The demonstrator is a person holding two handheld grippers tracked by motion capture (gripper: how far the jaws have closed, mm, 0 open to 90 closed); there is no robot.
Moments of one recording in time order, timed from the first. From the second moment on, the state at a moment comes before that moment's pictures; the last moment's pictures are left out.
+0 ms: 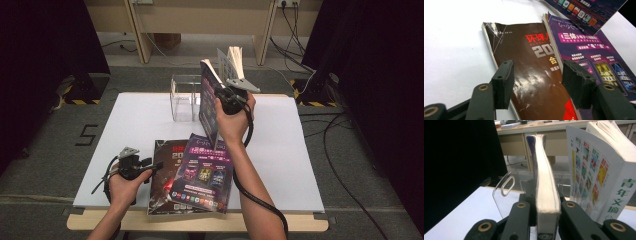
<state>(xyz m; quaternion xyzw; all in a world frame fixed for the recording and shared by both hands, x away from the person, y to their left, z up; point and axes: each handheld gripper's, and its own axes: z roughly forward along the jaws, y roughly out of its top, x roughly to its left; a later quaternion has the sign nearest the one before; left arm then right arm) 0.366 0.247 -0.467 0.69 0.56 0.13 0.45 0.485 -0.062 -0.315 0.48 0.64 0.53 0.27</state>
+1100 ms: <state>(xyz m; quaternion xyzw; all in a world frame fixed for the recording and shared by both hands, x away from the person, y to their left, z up) 0.367 0.248 -0.468 0.68 0.56 0.13 0.45 0.503 -0.051 -0.306 0.48 0.62 0.54 0.29</state>
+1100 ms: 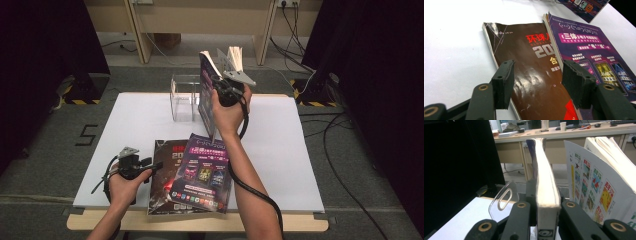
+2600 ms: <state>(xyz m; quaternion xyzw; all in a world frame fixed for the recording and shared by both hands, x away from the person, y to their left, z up) 0.368 0.249 -0.468 0.69 0.55 0.13 0.45 0.532 -0.047 -0.304 0.49 0.62 0.53 0.31</state>
